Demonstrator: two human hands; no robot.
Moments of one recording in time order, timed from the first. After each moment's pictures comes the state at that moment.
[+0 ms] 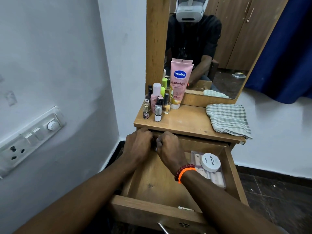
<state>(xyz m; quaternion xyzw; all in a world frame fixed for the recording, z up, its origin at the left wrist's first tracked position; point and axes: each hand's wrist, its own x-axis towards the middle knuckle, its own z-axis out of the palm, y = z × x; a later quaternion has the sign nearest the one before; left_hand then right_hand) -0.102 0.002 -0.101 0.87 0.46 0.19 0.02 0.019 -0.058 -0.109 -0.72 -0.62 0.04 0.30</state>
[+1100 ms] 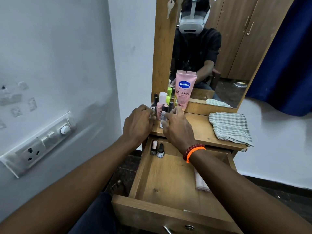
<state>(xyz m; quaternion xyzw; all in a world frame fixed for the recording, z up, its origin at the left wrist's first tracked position) -0.114 0.033 -0.034 0.82 0.45 0.34 0.00 0.030 -0.030 -0.038 -0.68 -0.64 -0.09 0.34</state>
